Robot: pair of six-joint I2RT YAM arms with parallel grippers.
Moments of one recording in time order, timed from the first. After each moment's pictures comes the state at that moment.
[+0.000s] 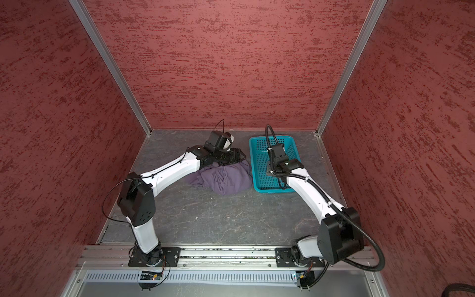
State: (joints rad) left arm -0.66 1.86 1.57 -0.45 0.26 -0.70; right arm 0.31 1.38 1.11 -0.71 0.24 0.44
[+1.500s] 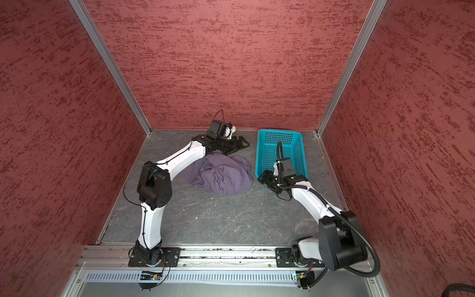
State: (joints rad) left arm -0.53 2.04 1.78 -0.43 0.44 -0.70; right arm 0.26 1.38 0.82 -0.38 -0.38 0.77
